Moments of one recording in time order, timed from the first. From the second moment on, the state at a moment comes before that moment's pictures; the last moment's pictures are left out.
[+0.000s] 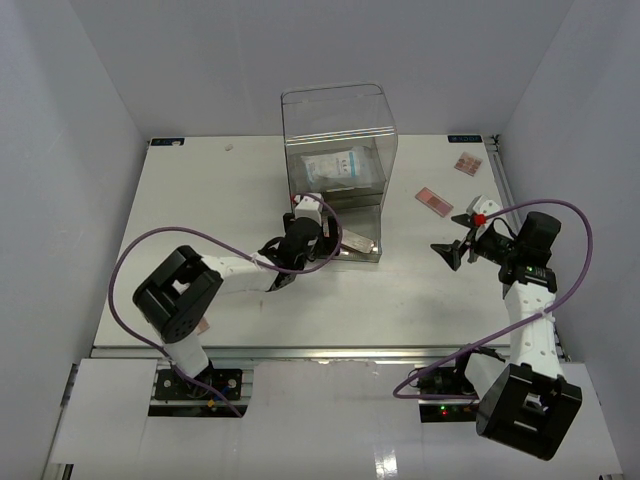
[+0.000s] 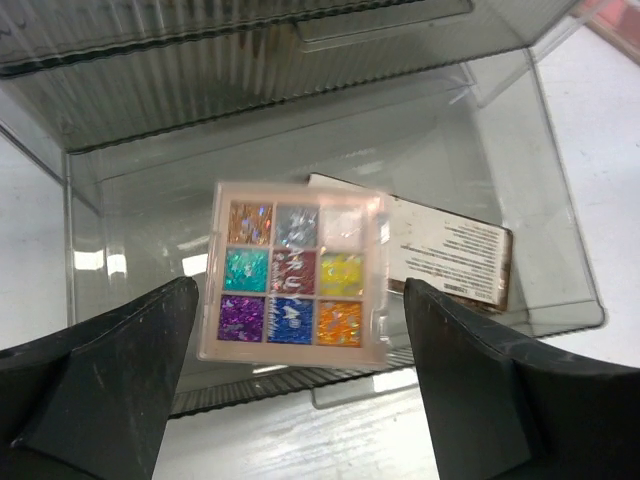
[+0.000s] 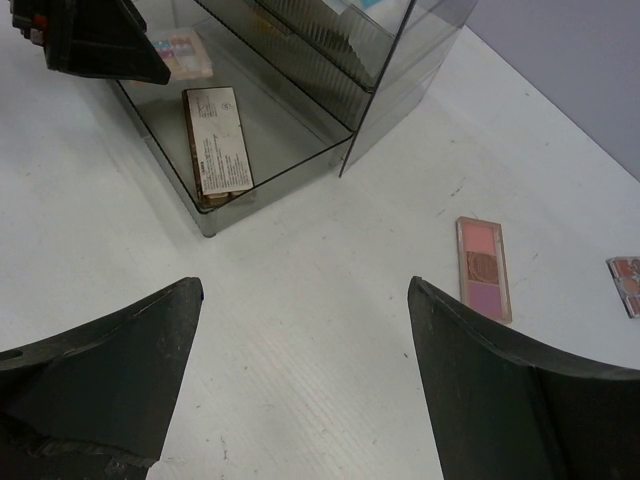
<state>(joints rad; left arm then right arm) -0.79 1.72 0.85 0.43 -0.40 -0.41 -0.32 0.95 0.66 -0.20 -1.12 -0.69</state>
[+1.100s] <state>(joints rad) -0.66 0.89 0.71 -0.14 -0.04 -0.09 -0.14 2.05 1.69 -0.54 -0.61 -0.84</state>
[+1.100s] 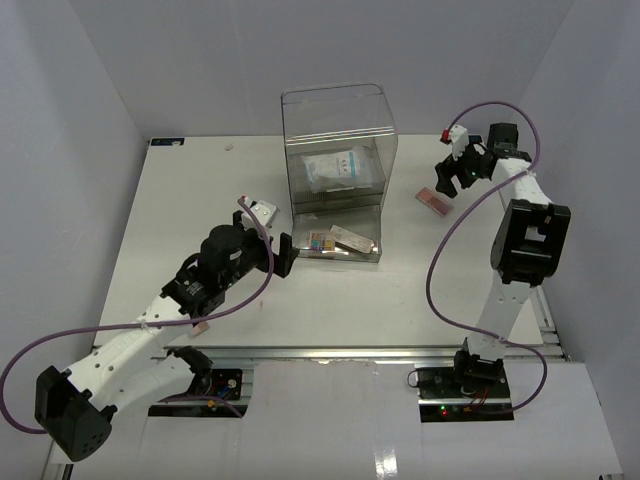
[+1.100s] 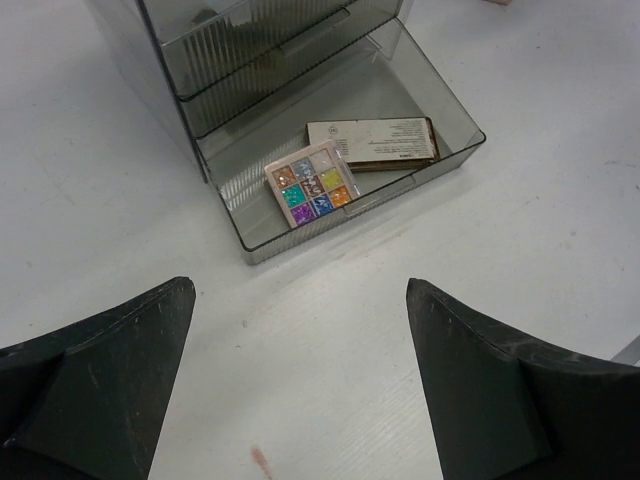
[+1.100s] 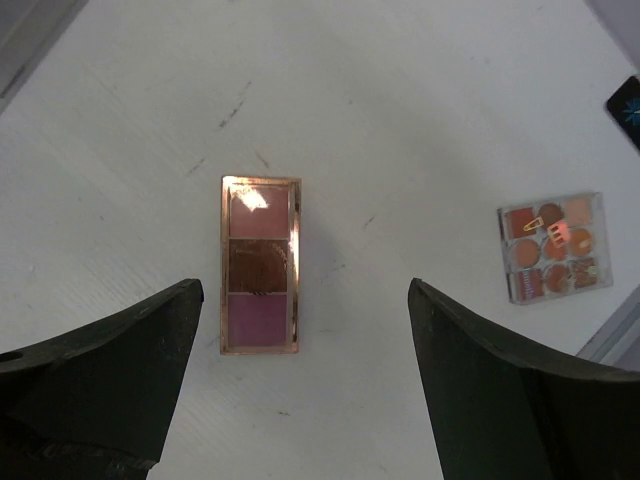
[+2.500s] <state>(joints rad) -0.60 0.90 0.71 -0.13 0.04 -0.09 -0.05 2.33 1.94 -0.84 -0.45 -0.99</state>
